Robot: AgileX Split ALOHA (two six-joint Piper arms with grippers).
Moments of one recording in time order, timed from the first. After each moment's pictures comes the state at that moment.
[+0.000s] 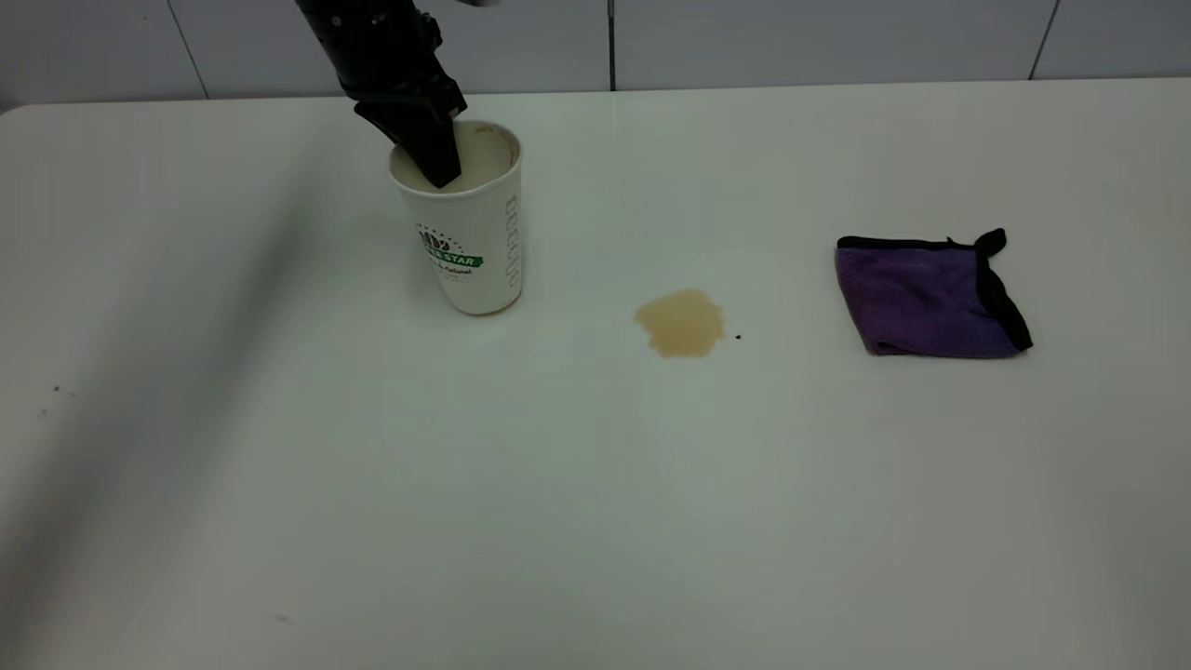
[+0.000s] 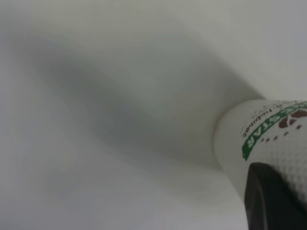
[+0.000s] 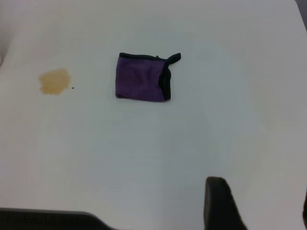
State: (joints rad) left arm -0.24 2.68 -2.32 -0.26 1.03 0.70; right arm 0.02 -0.02 -0.48 0.03 1.12 -0.03
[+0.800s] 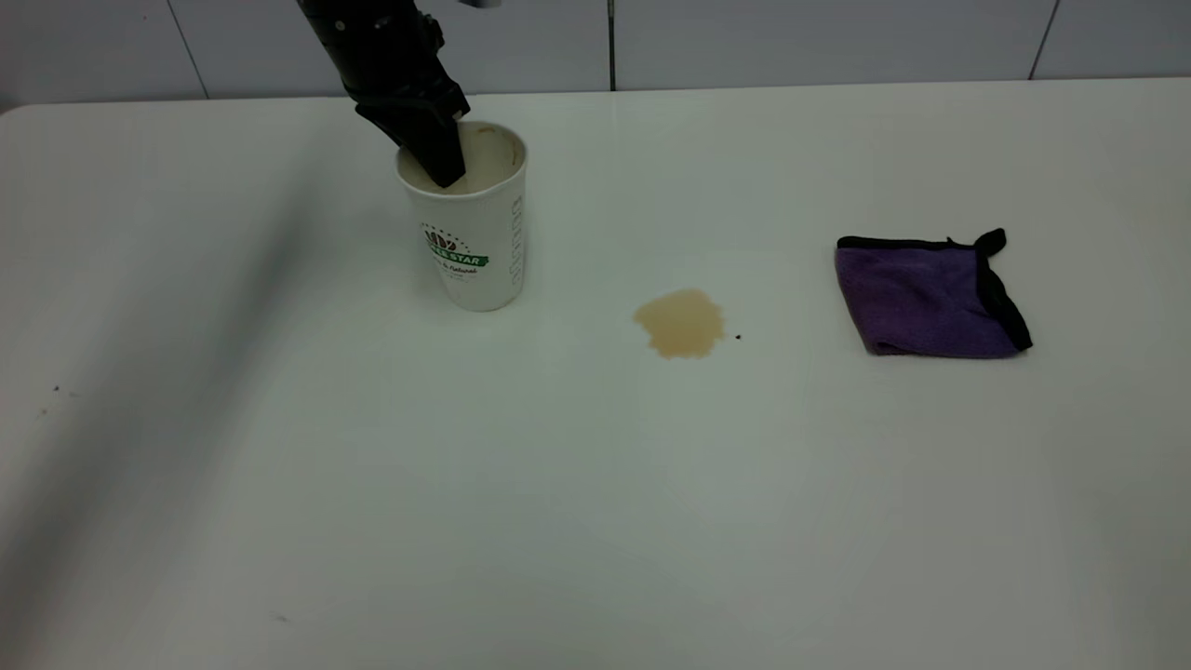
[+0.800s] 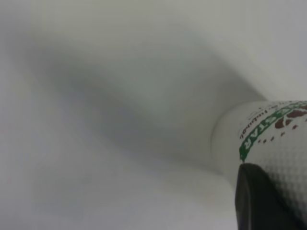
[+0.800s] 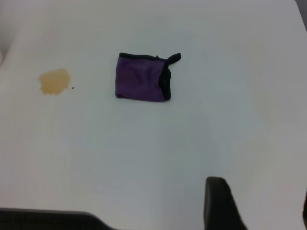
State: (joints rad) left arm -0.24 2.69 -2.32 -0.26 1.01 0.70; right arm 0.02 -0.02 -0.48 0.03 1.12 -0.03
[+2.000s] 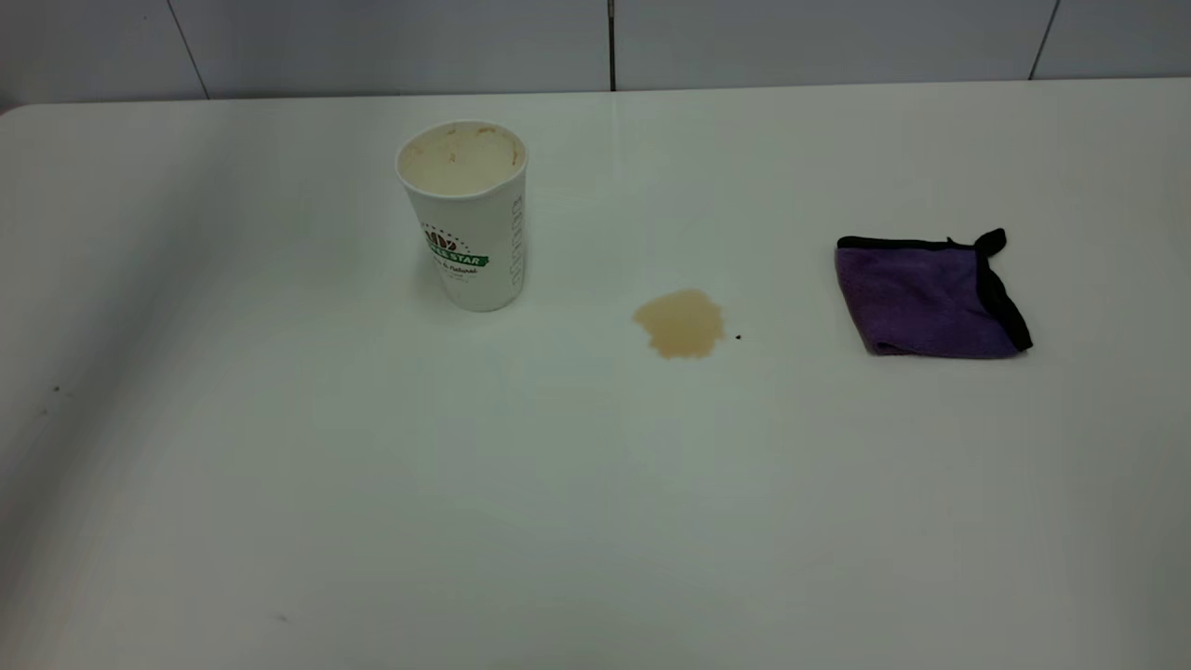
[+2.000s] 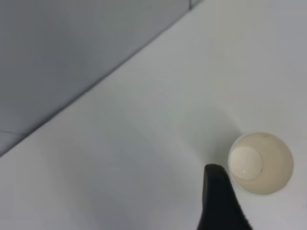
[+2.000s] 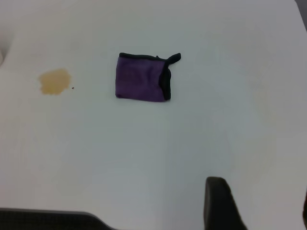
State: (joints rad) left arm -0.24 2.05 -2.32 -0.10 1.16 0.39; right arm 0.02 -0.02 -0.48 0.03 1.12 -0.03
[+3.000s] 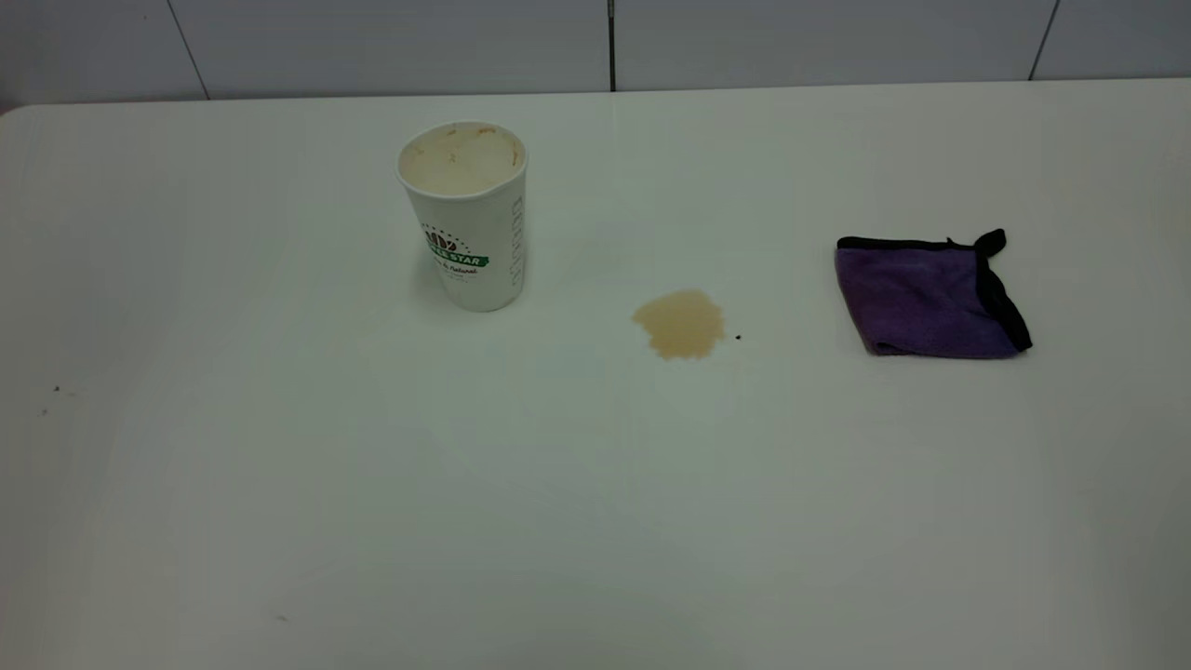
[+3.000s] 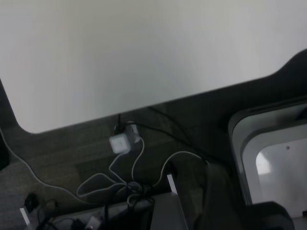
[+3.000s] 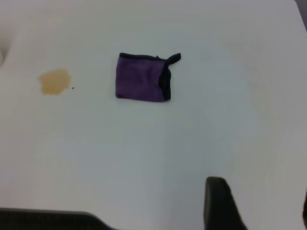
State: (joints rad) left arm -0.24 0.94 -0.78 0.13 1.16 -0.01; right arm 0.02 -0.02 -0.48 0.03 1.12 -0.03
